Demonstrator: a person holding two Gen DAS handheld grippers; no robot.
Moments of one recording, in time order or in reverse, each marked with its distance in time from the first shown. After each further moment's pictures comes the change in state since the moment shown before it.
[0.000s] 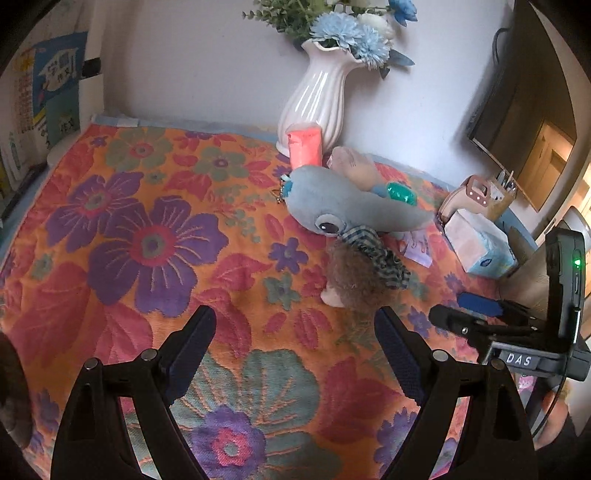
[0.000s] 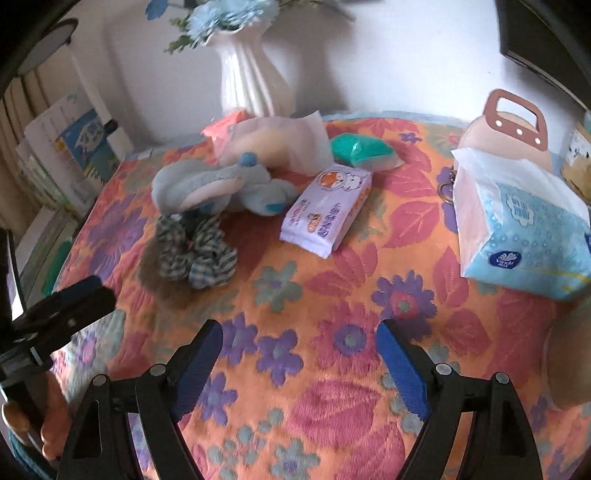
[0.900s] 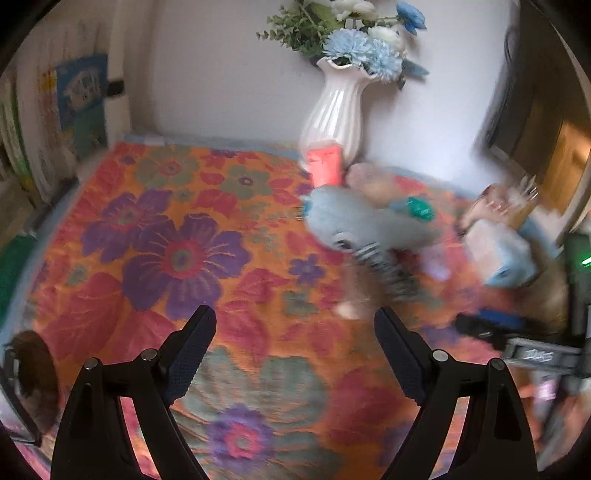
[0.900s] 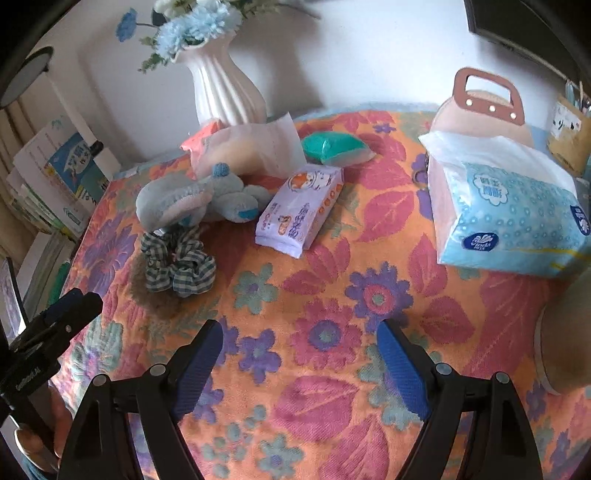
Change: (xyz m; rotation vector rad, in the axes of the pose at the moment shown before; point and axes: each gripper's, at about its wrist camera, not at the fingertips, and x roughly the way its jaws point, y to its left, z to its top) left arm -0.012 -0.006 0.003 0.017 -0.062 0.154; right arm -0.007 -0.016 0.004 0.101 0.040 0.019
